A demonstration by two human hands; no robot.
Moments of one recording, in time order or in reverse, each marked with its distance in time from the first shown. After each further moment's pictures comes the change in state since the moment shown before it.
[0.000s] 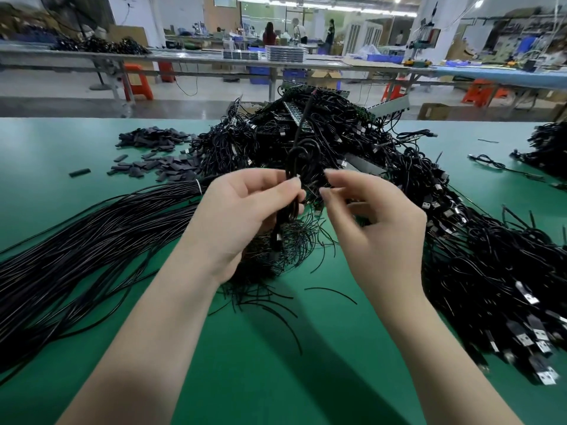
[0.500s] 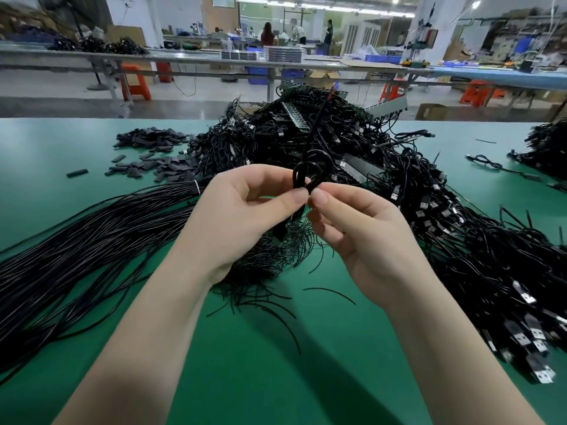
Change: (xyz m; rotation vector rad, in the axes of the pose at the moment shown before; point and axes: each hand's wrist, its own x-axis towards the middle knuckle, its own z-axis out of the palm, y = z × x) left_hand -0.004 0.002 -0.001 0.109 -0.083 0.199; right_hand 0.006 -0.012 -0.004 0.899 -0.262 0.774
